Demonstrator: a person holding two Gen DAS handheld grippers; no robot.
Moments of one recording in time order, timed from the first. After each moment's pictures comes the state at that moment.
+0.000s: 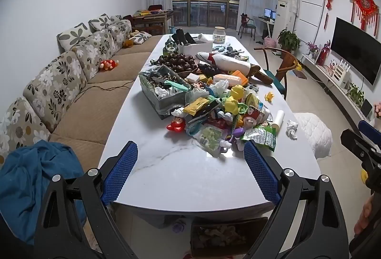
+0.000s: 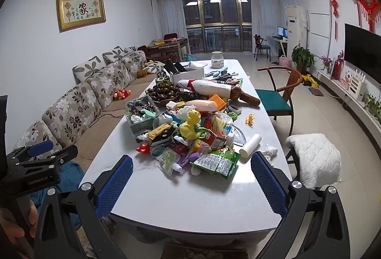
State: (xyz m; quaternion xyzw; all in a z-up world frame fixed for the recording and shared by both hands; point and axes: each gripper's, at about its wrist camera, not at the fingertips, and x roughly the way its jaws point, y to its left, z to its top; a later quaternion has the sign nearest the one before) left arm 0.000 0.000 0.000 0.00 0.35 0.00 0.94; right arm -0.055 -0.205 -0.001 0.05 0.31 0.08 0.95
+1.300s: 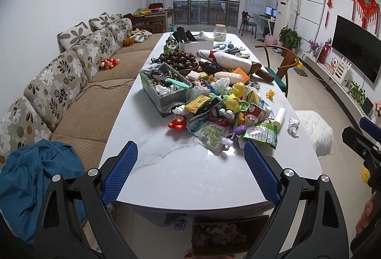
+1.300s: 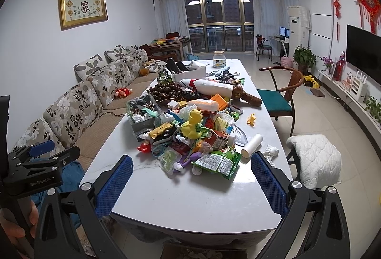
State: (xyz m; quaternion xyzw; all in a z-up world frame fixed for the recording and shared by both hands) left arm -0.002 0.002 -0.006 0.00 0.36 0.00 0.93; right arm -0.058 -0.199 0.001 0.05 0.31 0.08 0.95
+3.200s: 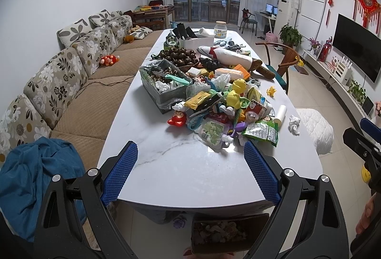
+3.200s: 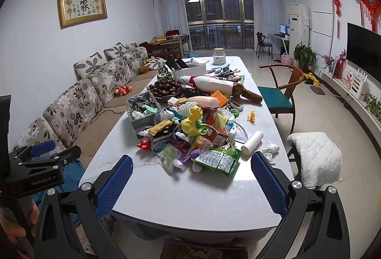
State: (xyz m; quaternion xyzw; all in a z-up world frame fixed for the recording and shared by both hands) left arm -0.003 0.008 -0.016 0.00 0.36 0.01 0.93; right arm -0.065 -0.197 -0.012 0.05 0.31 0.08 0.95
